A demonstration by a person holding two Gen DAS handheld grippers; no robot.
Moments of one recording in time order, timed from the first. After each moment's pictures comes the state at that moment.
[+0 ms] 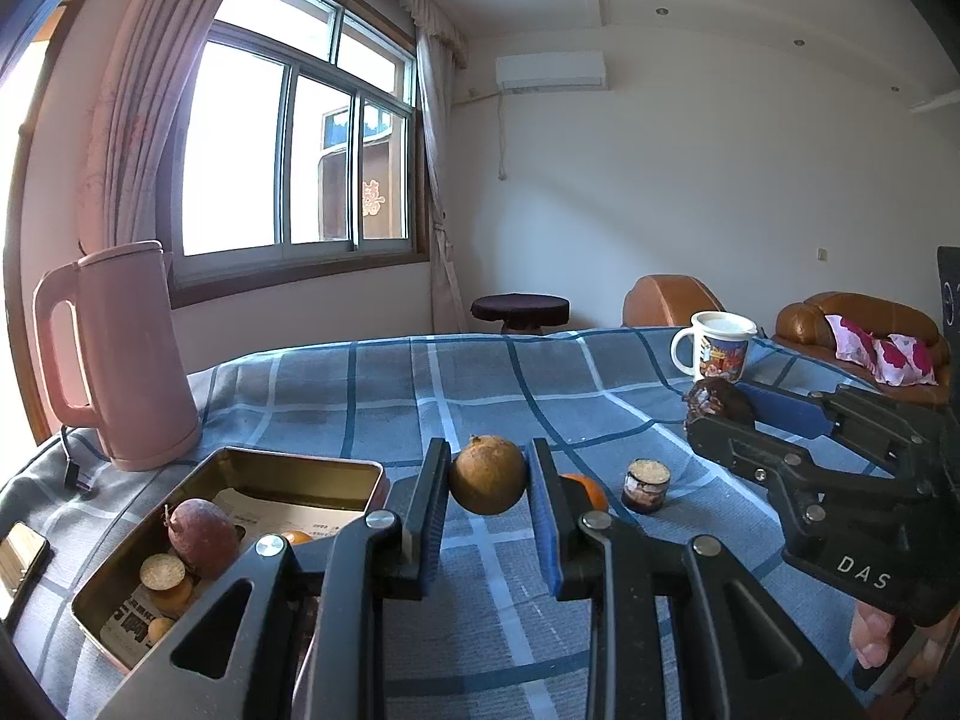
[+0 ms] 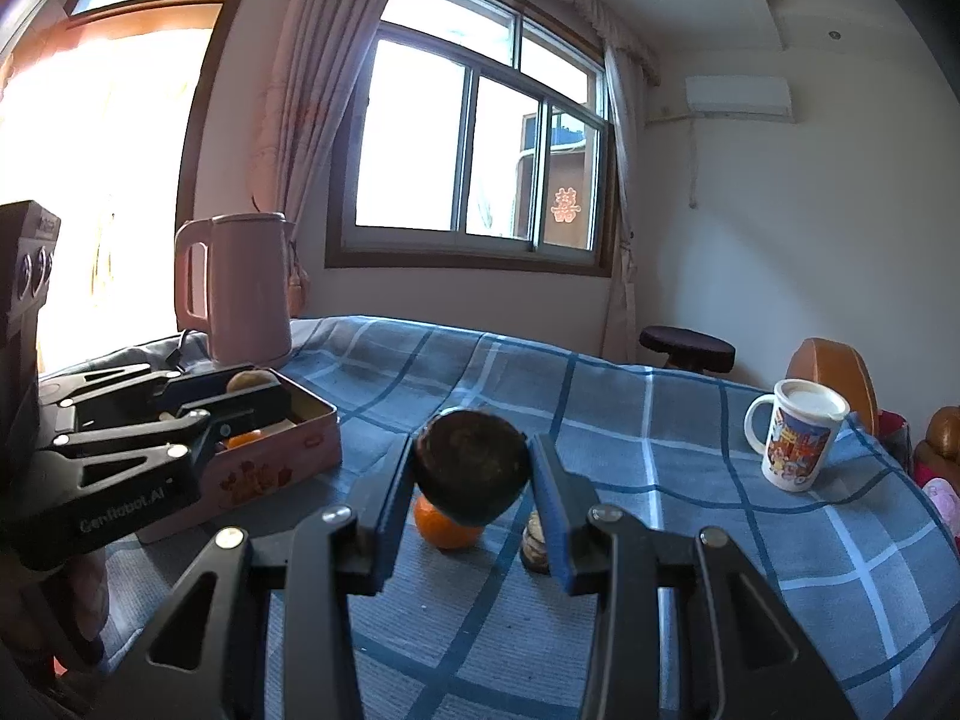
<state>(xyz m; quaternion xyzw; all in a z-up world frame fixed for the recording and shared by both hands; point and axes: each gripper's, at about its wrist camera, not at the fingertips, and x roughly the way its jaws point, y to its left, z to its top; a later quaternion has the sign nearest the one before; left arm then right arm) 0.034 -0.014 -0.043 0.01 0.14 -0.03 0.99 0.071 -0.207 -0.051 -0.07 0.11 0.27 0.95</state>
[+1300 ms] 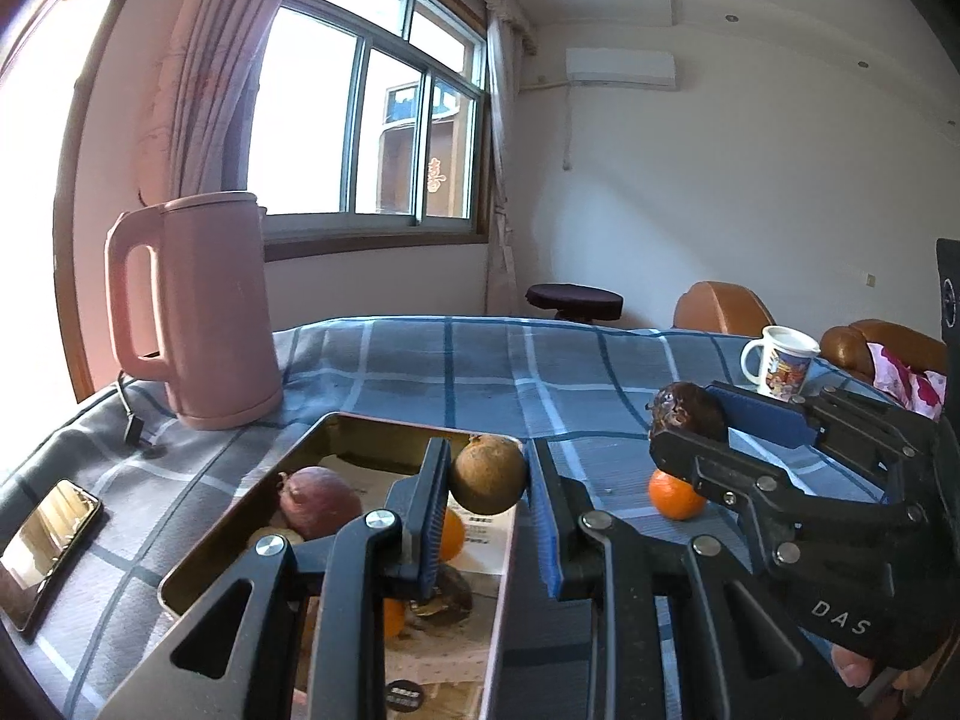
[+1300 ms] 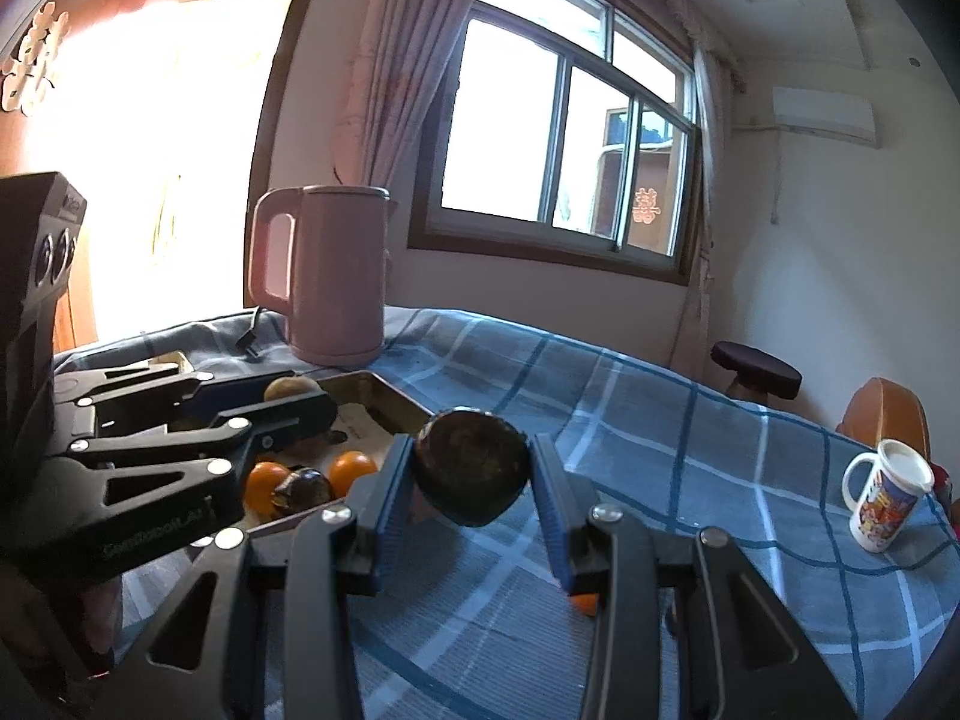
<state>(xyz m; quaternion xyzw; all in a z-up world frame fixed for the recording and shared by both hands) 0.021 0.060 -0.045 -0.04 0.16 0.03 0.99 0.070 -0.117 -0.043 -0.12 0.12 0.35 0.92</state>
